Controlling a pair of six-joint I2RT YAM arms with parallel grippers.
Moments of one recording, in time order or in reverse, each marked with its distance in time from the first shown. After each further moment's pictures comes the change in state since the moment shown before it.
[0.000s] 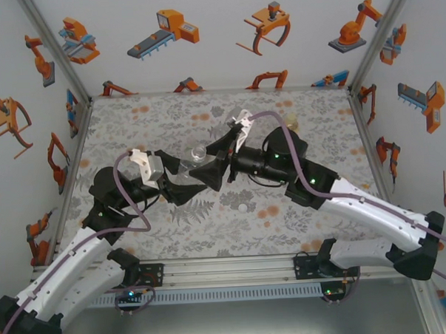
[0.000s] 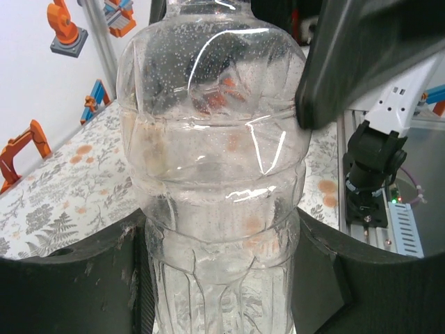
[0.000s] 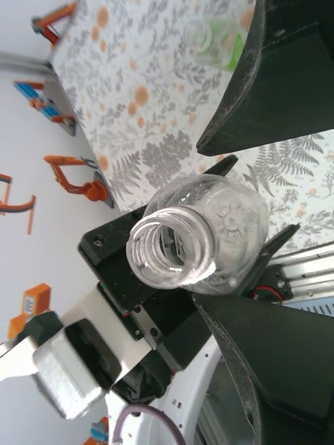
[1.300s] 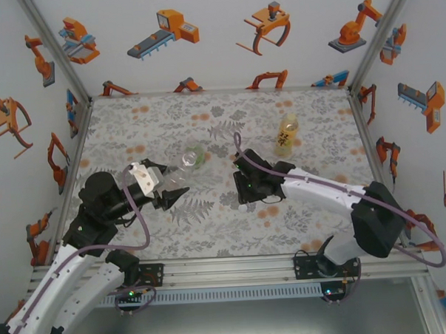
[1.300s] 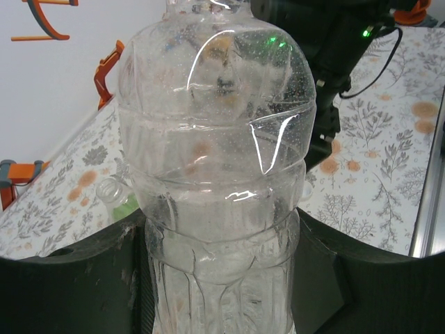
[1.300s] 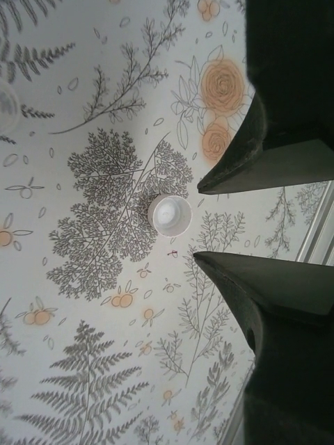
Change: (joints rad) left arm 0.046 -0.159 0.077 -0.502 -0.208 0.332; right arm -0.184 0.335 -0.243 -0.518 0.246 0.302
